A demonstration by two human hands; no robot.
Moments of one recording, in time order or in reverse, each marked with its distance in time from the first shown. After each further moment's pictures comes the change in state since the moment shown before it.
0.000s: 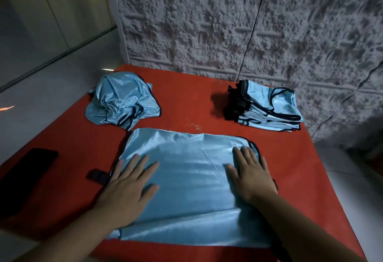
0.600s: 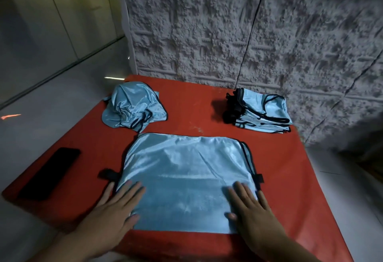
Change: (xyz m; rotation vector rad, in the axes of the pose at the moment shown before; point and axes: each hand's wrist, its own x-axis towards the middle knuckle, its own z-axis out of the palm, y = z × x) left_hand -0.096 -0.035 -0.013 0.171 -0.099 0.138; right_hand -0.131 -0.010 -0.004 -0.056 -0.157 -0.196
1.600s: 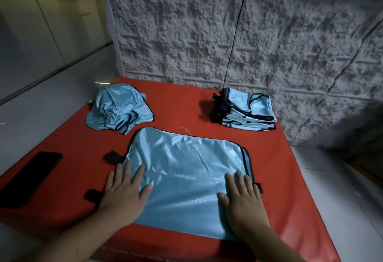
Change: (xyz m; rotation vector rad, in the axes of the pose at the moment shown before) left_hand 0.081 0.060 -0.016 -0.127 -0.066 -0.435; right_hand 0.020 0.005 0.008 0.034 0.119 0.265
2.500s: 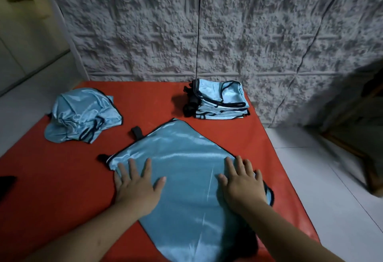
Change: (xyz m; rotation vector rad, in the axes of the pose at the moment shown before) left_hand 0.033 0.105 -0.003 0.017 -0.087 -0.005; right_hand 0.020 0.050 -0.021 0.027 -0.042 0.223
